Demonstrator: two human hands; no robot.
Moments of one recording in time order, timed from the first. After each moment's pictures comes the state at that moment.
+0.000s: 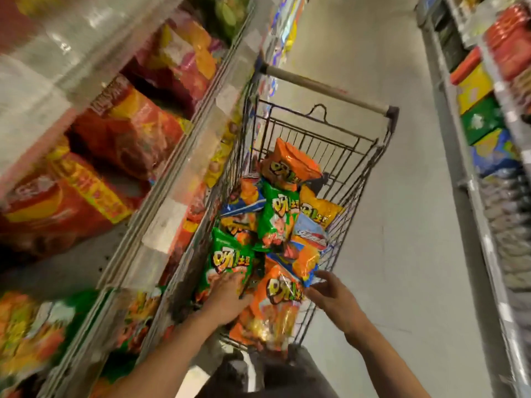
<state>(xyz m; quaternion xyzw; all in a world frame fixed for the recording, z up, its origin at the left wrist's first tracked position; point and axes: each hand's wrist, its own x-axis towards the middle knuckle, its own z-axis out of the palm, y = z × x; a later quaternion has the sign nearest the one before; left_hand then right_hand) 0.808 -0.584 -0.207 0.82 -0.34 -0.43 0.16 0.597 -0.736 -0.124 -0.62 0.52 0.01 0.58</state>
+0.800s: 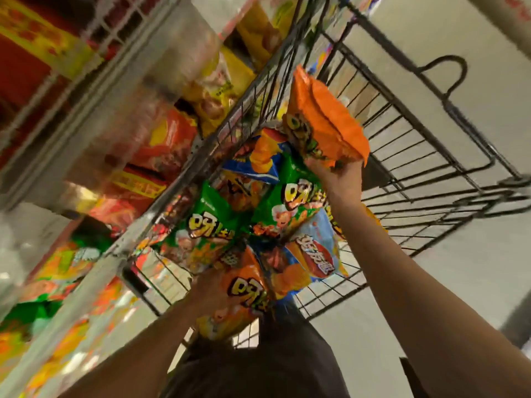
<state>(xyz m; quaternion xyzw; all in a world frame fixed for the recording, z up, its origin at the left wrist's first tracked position) 0.765 -0.667 -0.260 0.80 -0.13 -0.57 0.13 0.817 -0.986 -0.241 -0.70 0.39 -0.08 0.59</state>
